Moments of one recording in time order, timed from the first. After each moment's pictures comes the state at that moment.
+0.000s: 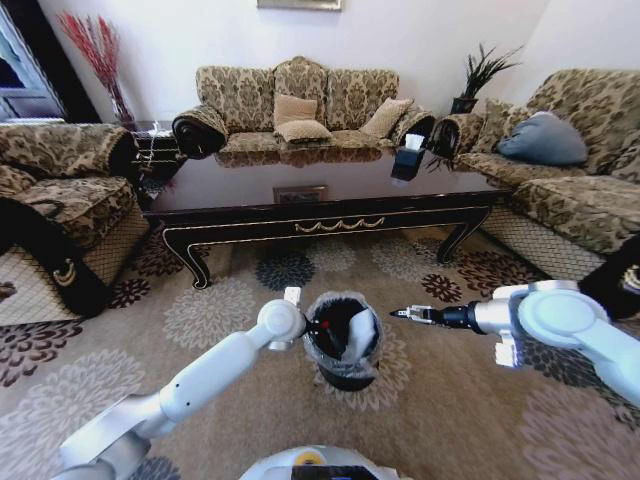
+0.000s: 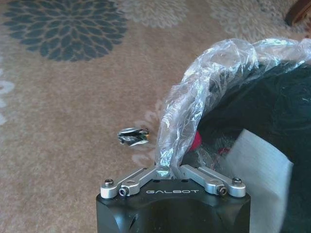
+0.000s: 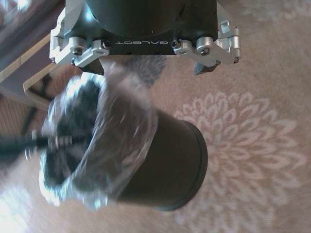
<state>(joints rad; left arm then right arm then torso) 0.57 -1.09 0.29 -1.89 -1.78 0.74 -1.16 -1.44 0.30 0.80 2.00 -0.98 0.81 -0.36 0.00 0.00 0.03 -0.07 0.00</state>
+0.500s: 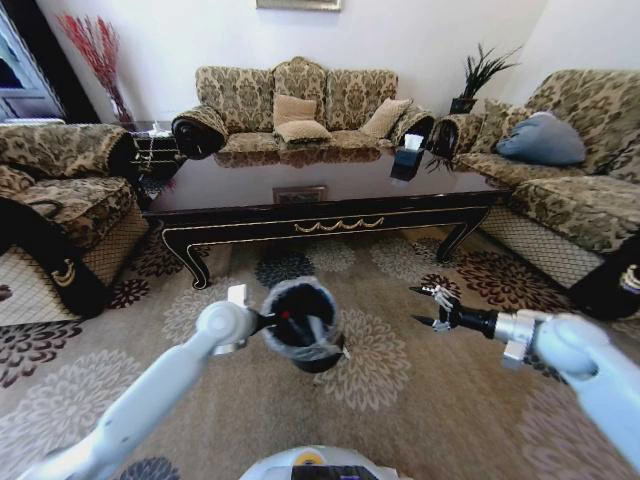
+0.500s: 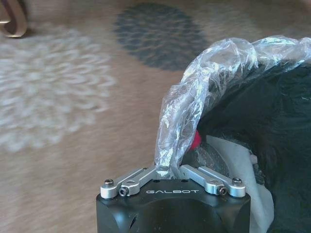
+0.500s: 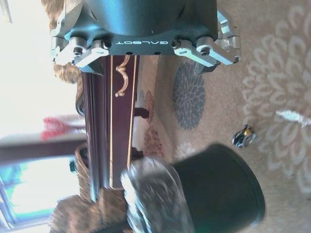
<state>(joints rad) 0.88 -0.82 -0.10 -2.06 -1.79 0.74 -1.12 -1.41 0.64 0.78 1.72 -0.55 0.80 -0.28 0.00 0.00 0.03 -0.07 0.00</state>
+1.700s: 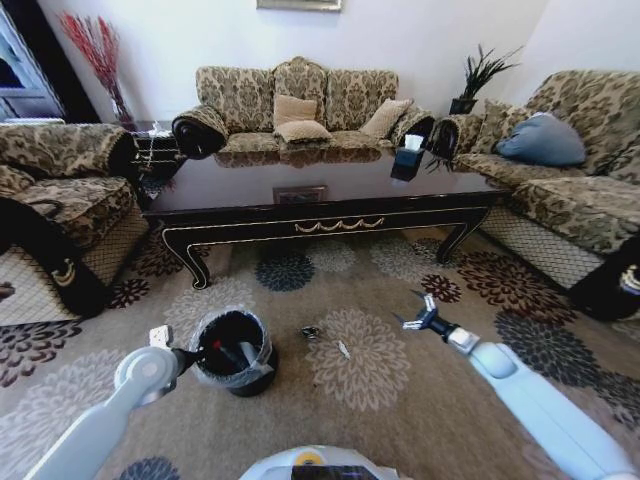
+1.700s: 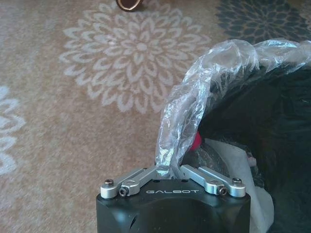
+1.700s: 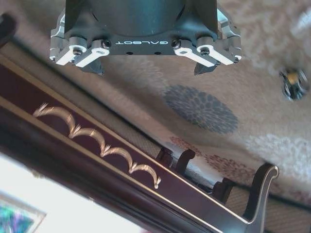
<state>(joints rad) 1.40 -0.80 -0.55 -2.03 -1.55 0.74 -0.86 -0.96 0.76 0.15 1.25 0.27 0.42 -0.32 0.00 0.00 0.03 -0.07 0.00</state>
